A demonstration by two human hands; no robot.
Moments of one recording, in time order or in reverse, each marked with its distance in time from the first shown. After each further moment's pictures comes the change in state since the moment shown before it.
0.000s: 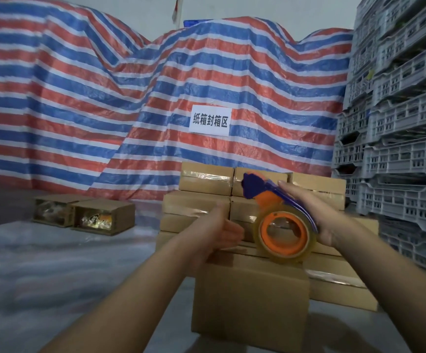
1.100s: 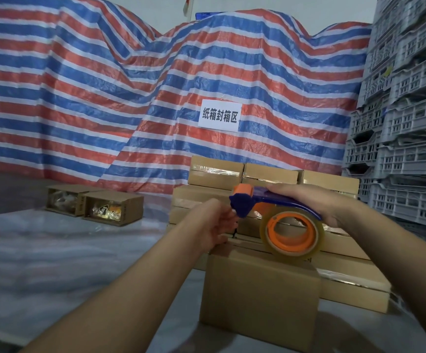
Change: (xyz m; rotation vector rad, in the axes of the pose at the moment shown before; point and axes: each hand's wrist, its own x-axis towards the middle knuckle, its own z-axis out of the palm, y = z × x) left_hand 0.000 0.010 -0.010 -0.300 0.151 -0.062; right_hand 0.017 -0.022 0.012 -0.388 -0.202 0.105
